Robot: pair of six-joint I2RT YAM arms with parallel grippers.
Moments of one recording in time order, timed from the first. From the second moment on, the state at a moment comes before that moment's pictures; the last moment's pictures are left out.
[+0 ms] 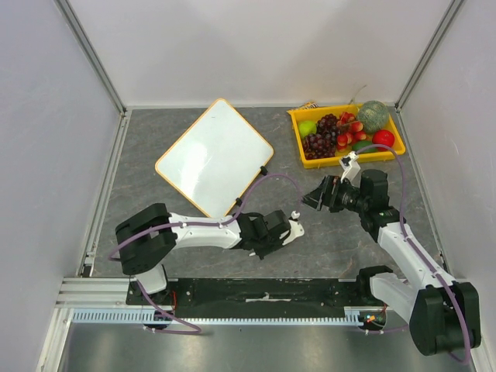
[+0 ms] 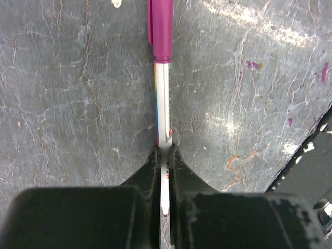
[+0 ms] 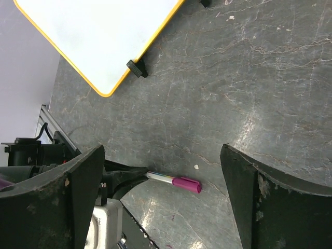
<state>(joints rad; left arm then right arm) -1.20 1.70 0.96 -0.36 -0.05 0.04 0.13 0.98 0.50 -0.04 -0.68 0.47</state>
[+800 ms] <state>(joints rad) -0.92 1.38 0.82 -0.24 0.18 0.00 0.12 0.98 0.64 -0.09 -0.63 0.38</state>
